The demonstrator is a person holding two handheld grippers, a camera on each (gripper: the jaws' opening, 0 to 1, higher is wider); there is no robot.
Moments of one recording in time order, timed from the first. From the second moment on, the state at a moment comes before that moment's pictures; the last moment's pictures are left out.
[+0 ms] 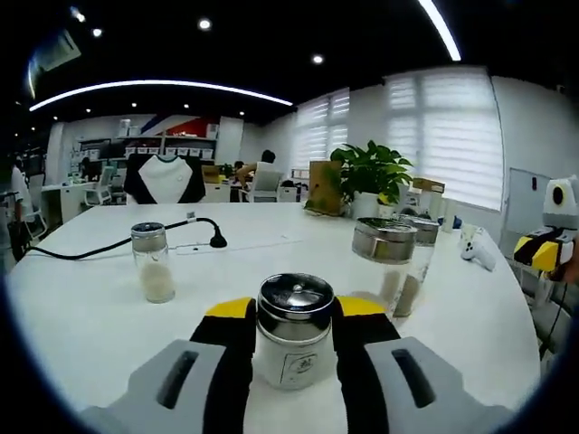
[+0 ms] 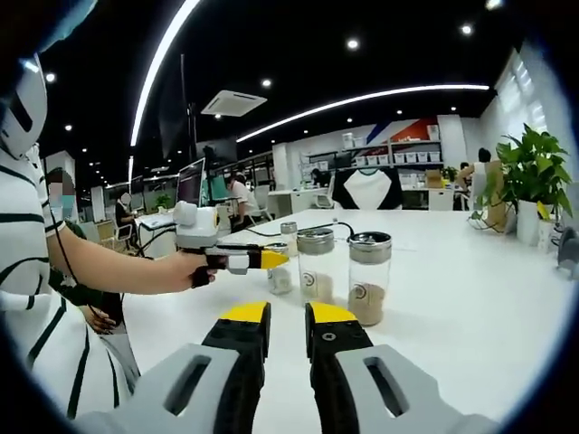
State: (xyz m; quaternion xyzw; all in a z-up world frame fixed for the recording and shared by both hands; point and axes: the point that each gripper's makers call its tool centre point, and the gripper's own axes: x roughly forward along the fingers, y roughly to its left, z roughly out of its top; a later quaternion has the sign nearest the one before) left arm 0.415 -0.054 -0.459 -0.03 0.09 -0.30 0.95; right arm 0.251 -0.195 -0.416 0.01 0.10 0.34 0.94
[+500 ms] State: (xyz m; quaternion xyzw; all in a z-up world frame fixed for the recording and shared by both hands) left arm 0.413 -0.054 -0.458 -0.03 0.06 -0.24 0.97; right arm 0.252 -0.199 -0.419 0.03 0.10 0.33 0.94
